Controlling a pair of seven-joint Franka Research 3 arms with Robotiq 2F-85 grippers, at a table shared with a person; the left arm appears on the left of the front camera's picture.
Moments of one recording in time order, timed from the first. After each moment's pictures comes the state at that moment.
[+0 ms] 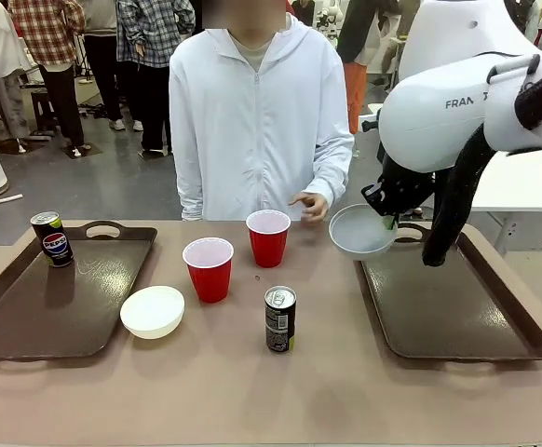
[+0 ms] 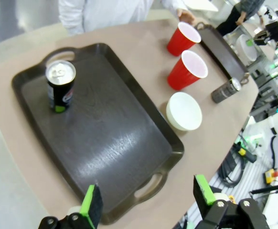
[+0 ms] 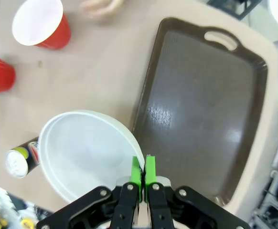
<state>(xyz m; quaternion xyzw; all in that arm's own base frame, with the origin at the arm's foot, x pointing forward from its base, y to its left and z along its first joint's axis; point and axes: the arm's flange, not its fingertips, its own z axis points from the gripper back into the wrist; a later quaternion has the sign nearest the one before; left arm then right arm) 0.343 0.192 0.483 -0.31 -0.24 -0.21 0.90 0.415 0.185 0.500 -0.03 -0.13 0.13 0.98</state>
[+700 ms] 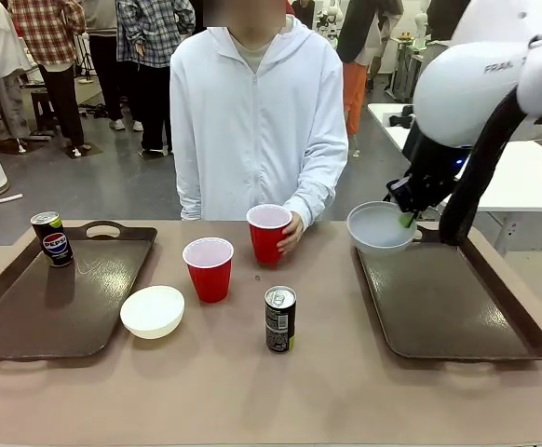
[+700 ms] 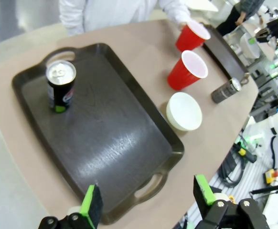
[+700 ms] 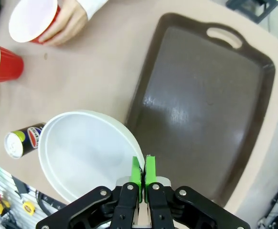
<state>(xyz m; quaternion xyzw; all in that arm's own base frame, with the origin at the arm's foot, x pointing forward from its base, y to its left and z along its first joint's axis) 0.343 0.193 0.483 -0.31 -0.24 -0.21 0.90 0.425 0.124 0.507 0.03 -0.12 0.15 0.98</state>
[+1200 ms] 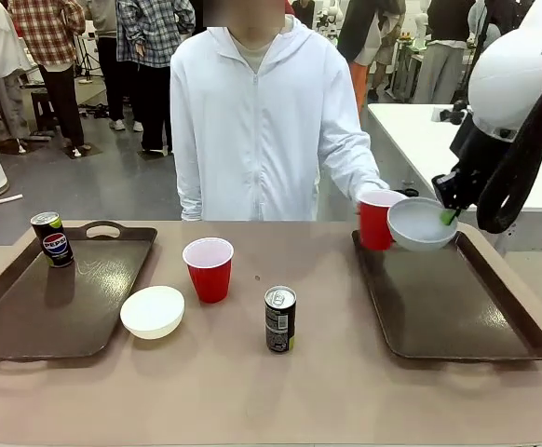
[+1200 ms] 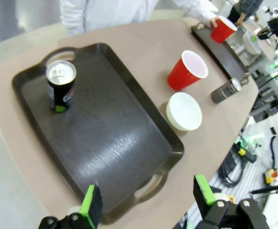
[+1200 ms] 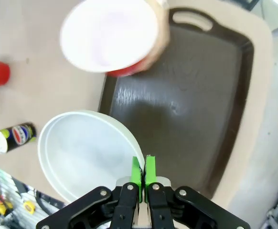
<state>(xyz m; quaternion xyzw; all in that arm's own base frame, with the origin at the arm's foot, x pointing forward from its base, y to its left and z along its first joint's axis) 0.343 0.193 0.483 -0.31 -0.24 -0.21 0.90 0.424 0.063 0.506 0.04 -0.11 0.12 0.99</state>
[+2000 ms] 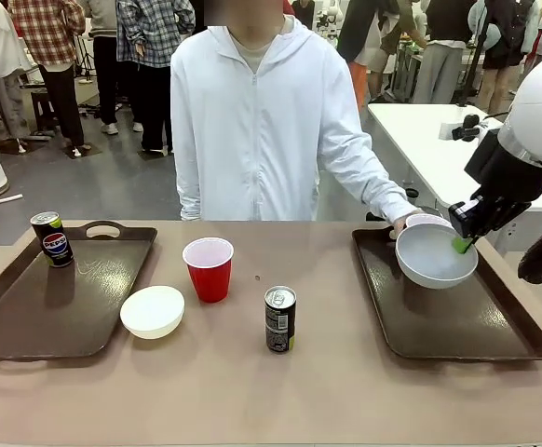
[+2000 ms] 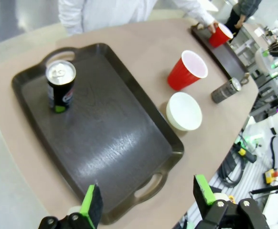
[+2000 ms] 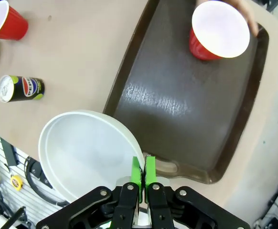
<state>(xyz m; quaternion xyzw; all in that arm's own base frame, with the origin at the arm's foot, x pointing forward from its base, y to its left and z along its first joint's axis) 0.343 0.193 0.483 -0.31 -0.24 -0.21 0.90 0.346 0.072 0.507 0.03 -0.12 0.18 0.98</state>
